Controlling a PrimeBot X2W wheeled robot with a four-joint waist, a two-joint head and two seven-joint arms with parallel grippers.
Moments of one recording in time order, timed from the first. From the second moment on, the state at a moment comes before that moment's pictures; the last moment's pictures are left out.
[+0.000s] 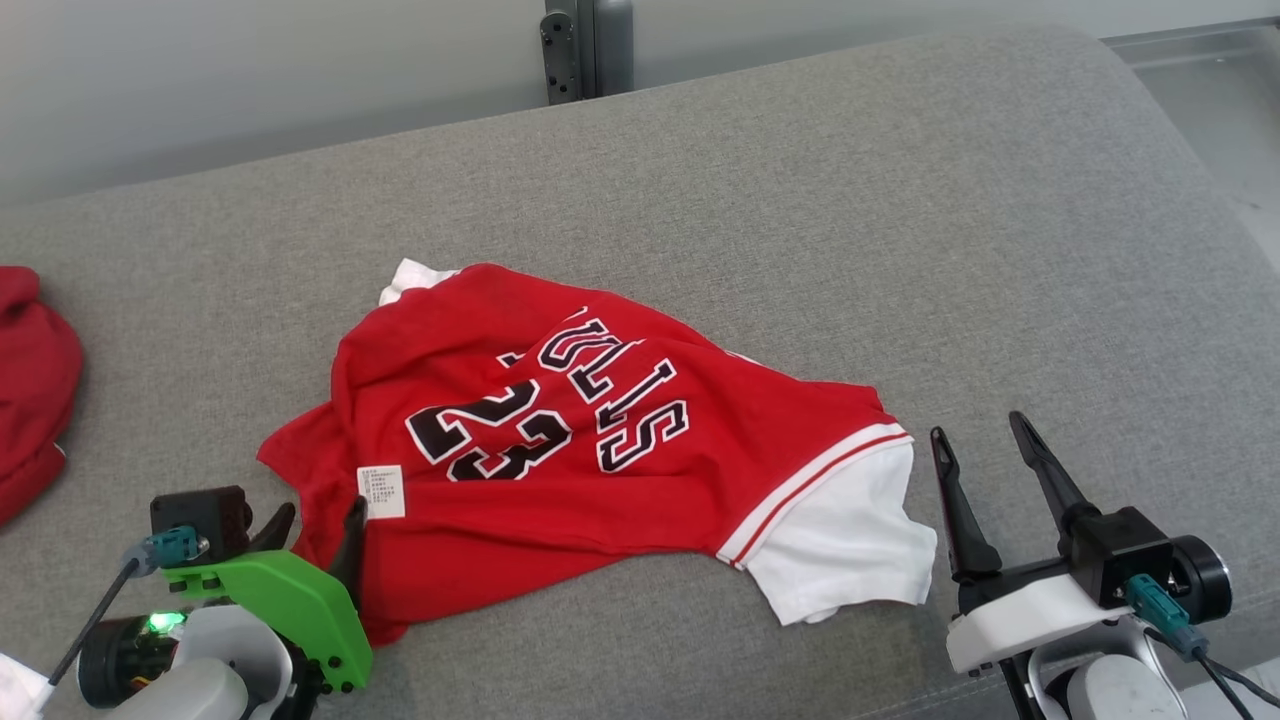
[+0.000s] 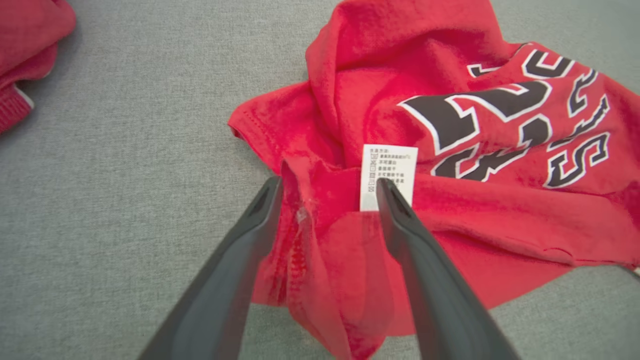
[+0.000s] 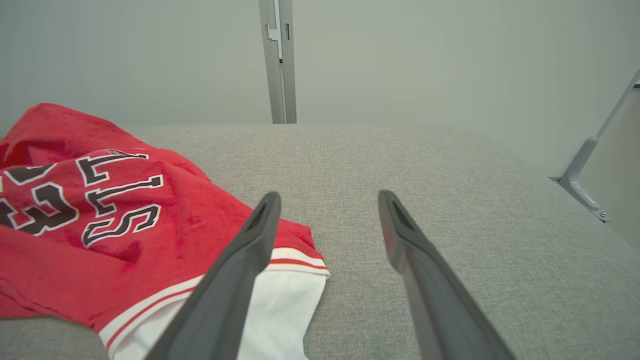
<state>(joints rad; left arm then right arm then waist) -0.38 0.74 -0.94 0.04 -1.20 0.50 -0.08 -0.03 -0.05 0.04 0.12 0.03 0.13 -0.26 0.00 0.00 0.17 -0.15</state>
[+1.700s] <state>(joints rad) -0.06 0.79 -0.95 0.00 -1.41 0.24 -0.19 0.05 -0.07 0.03 0.15 0.01 0.13 -0.26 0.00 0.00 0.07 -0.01</state>
